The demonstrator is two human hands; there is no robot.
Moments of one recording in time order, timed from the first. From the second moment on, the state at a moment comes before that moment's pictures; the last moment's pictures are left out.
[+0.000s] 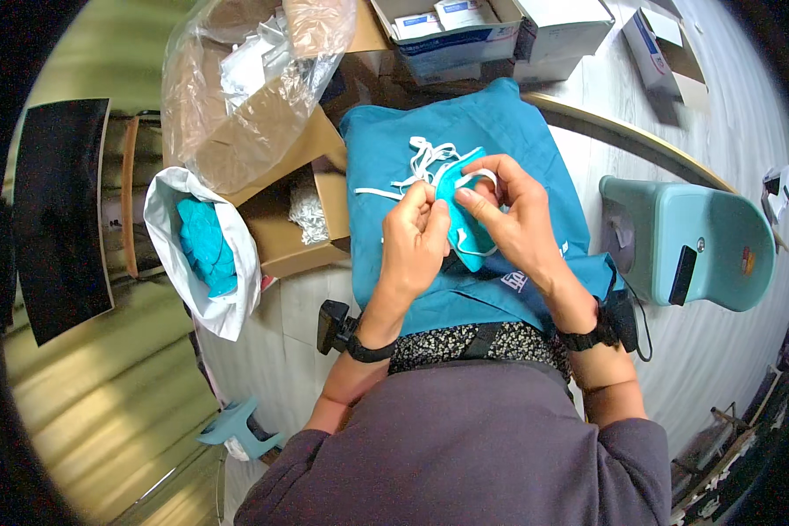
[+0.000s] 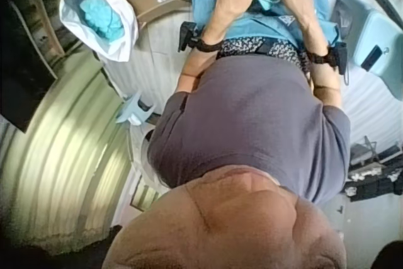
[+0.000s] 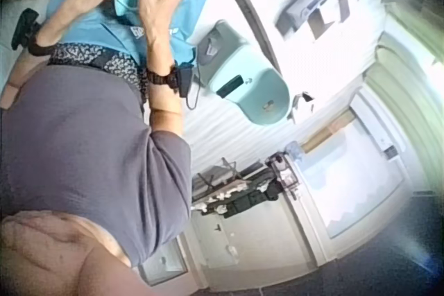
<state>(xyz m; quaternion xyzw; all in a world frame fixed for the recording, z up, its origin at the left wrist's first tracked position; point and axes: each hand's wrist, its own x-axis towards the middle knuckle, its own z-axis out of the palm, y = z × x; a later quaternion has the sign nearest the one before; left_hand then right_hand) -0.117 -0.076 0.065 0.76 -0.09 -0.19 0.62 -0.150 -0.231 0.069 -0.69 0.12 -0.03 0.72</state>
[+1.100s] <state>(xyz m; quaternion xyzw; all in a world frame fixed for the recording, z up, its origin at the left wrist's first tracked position) -0.128 -0.069 0.053 0.76 -0.05 -0.08 0.64 -0.152 -0.232 0.070 -0.81 0.01 -0.04 0.59</state>
